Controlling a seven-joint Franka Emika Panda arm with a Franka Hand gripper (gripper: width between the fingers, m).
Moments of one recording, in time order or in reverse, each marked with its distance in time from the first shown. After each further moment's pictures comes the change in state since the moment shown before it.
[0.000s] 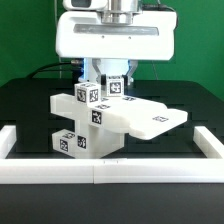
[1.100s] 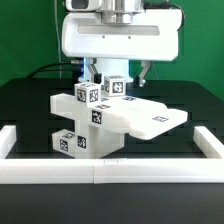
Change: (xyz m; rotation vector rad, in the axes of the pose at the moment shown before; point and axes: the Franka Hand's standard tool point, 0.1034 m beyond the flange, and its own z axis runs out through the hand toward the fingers) arm 0.000 -0.005 0.000 0.007 0.002 0.199
